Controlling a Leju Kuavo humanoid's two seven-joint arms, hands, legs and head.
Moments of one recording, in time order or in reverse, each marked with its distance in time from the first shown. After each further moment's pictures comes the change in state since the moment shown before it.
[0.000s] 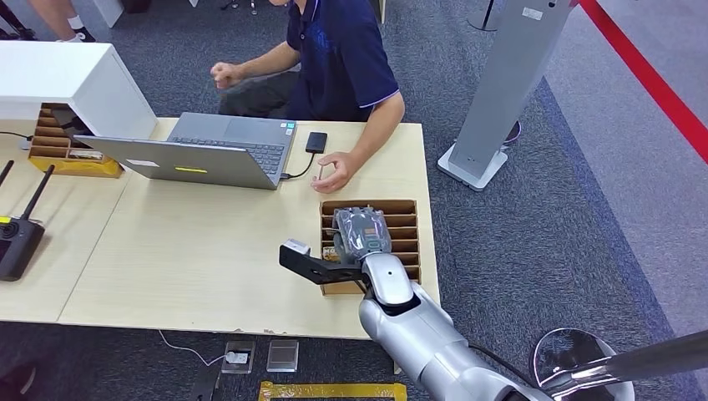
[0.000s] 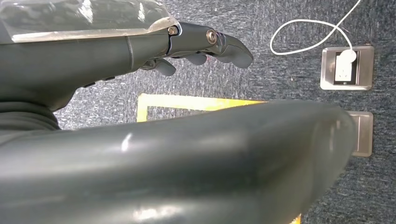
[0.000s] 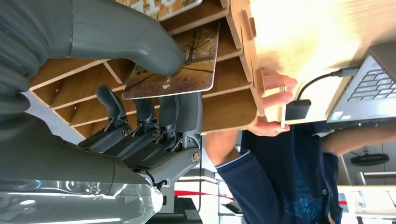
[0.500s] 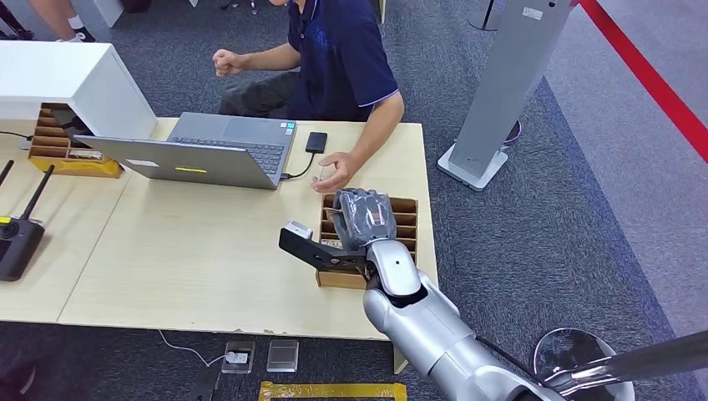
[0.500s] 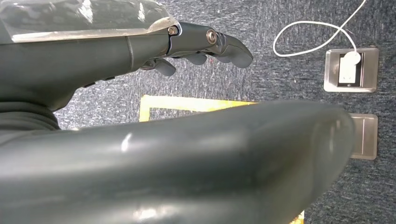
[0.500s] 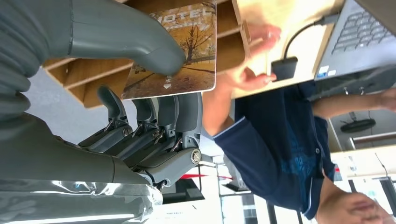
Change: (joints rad) left arm 0.002 -0.004 0.016 0.003 -0.003 -0.001 -0.005; right arm 0.032 -0.112 -0.018 -0.358 0.018 0.088 0.046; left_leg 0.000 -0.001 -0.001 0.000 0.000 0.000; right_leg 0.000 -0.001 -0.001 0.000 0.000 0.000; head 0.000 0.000
